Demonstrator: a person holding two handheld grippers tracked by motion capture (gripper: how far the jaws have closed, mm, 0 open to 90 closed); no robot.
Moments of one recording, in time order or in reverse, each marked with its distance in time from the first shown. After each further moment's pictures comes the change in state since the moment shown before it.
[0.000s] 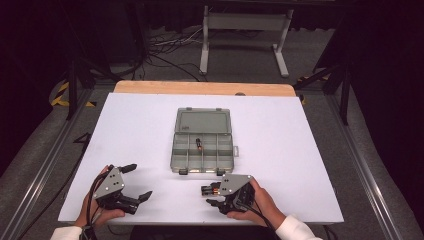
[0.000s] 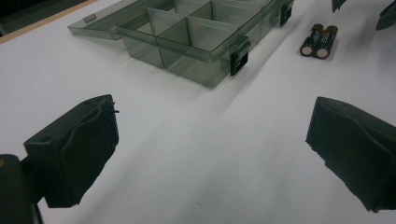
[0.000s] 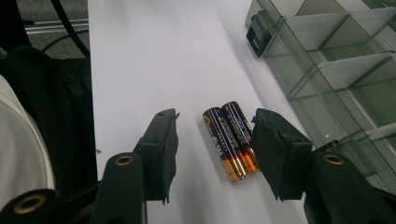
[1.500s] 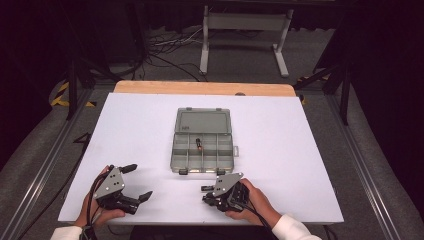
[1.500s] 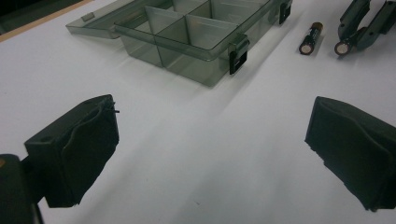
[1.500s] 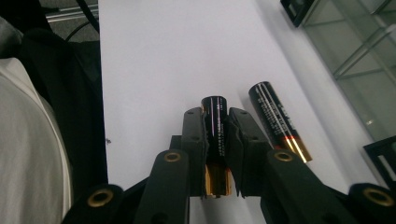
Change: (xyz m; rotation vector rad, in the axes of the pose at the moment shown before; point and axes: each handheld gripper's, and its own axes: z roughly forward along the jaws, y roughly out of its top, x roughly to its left) left arm 0.000 0.000 0.000 0.006 -0.005 0.004; right arm -0.003 -0.004 0.018 0.070 0.098 0.033
